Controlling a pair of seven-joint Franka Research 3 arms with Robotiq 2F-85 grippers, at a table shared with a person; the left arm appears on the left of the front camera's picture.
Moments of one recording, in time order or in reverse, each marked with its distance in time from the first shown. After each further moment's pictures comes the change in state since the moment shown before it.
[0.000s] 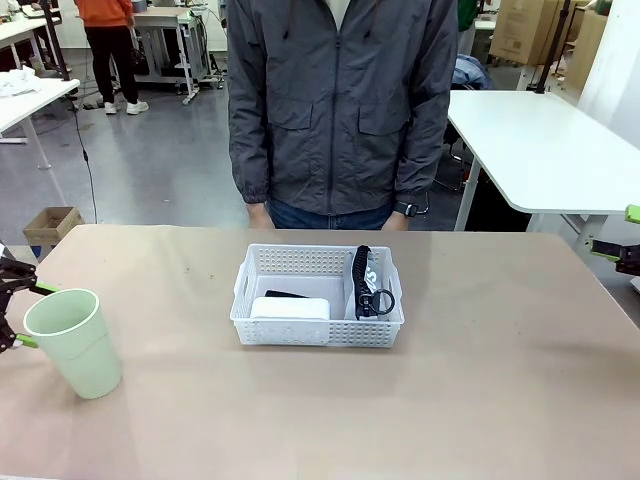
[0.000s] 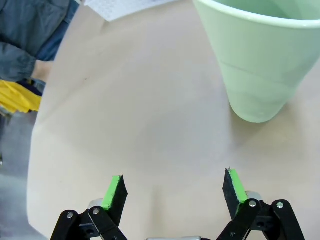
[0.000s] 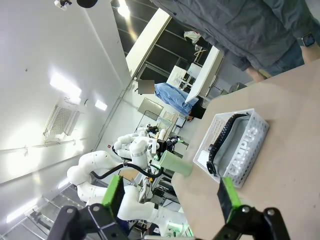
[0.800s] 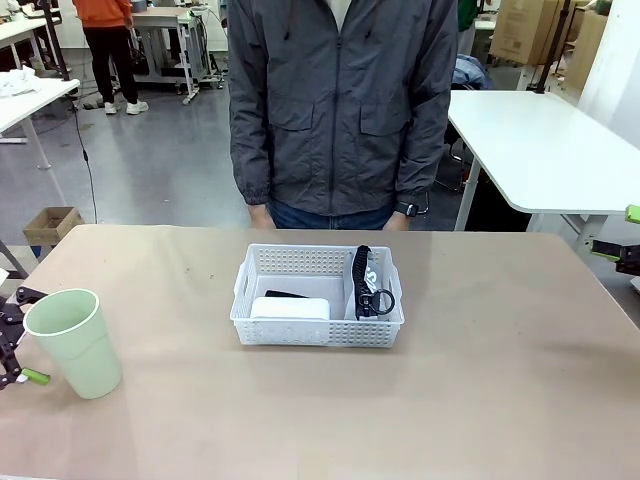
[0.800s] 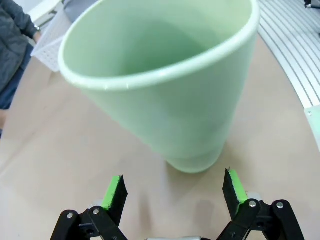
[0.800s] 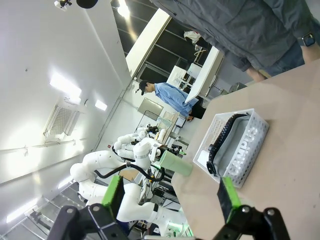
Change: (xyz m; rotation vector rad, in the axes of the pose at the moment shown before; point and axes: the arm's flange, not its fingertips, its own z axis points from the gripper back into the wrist) left arm 0.006 -0.031 -0.034 -0.209 -0.224 -0.029; right arm 0.000 0.000 0.000 0.000 0.000 0.000
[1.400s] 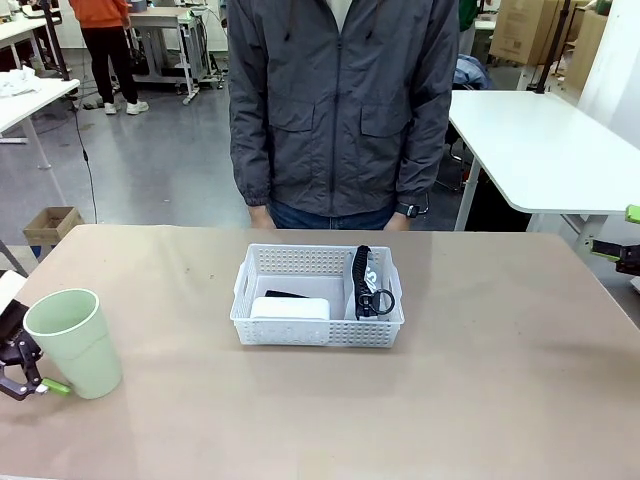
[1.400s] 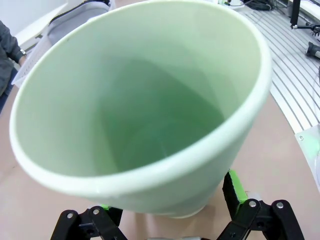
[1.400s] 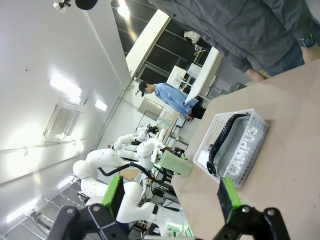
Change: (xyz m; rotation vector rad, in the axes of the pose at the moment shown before) left arm 0.003 0.000 -0.034 -0.084 -0.129 0.005; right arm 0.000 0.000 0.000 0.000 0.000 0.000
